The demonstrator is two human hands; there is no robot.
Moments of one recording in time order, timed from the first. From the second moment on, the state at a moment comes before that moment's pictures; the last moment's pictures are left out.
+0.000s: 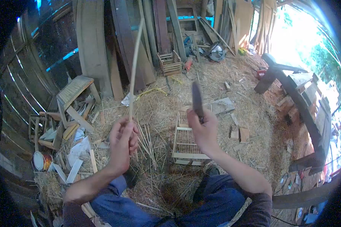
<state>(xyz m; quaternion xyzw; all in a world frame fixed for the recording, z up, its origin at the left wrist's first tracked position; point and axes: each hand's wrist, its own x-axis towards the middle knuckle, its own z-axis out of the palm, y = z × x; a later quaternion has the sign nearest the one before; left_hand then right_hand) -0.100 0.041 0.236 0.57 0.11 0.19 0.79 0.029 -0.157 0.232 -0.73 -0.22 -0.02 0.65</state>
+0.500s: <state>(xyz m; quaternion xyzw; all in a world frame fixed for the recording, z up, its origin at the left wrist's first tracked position) -0.109 0.026 0.258 0.53 0.07 0.16 0.83 0.013 -0.169 0.267 -0.84 -0.48 0.10 0.23</state>
